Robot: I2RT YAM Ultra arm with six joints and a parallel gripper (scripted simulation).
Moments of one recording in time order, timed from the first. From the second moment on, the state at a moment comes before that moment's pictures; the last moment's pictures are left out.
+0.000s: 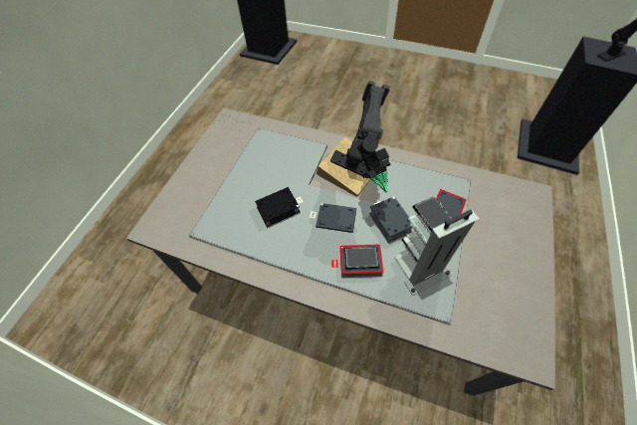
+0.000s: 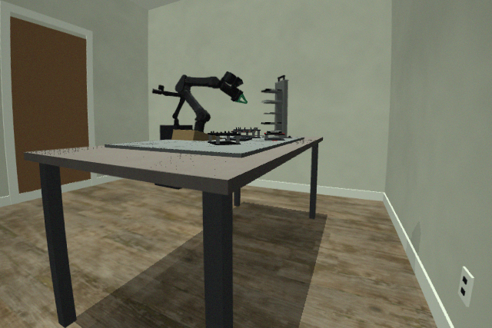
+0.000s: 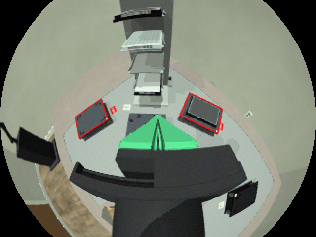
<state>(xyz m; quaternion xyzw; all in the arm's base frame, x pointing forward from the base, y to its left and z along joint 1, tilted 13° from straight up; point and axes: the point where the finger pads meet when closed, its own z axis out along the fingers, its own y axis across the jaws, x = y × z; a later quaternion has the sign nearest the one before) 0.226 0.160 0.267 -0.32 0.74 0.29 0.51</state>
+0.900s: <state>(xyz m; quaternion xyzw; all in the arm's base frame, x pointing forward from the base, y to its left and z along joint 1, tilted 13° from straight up) 0.200 0.199 0.270 -0.30 0.76 0.28 0.50</state>
